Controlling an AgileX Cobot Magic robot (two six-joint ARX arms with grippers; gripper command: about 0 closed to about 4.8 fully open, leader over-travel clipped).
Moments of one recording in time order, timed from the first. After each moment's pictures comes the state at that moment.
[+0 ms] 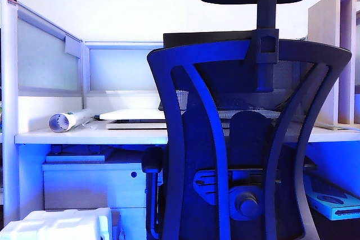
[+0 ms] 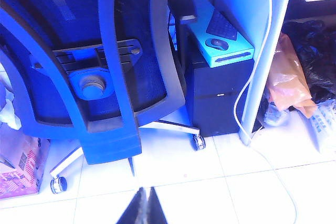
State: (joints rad) left arm -0.04 0.00 0.01 -0.16 -0.04 0.09; right arm -0.09 0.00 0.06 -0.33 0.00 0.07
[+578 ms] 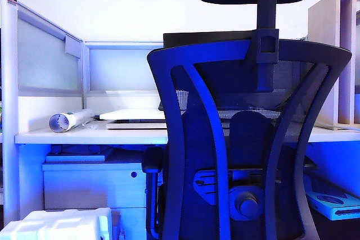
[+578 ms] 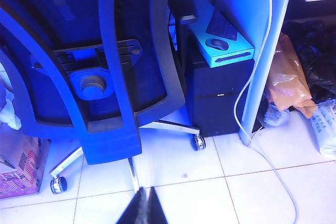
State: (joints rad) left arm -0.04 0.00 0.01 -0.16 -0.04 0.09; right arm -0.09 0.00 0.06 -0.33 0.00 0.07
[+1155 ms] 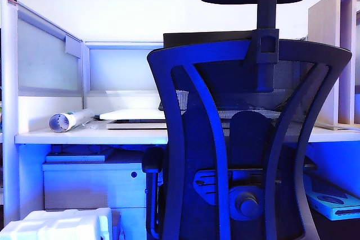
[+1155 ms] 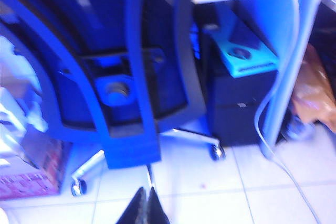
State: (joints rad) left arm -0.04 0.00 0.01 0.01 0.31 0.09; right arm -0.09 0.00 0.05 -0.29 -0.09 0.08
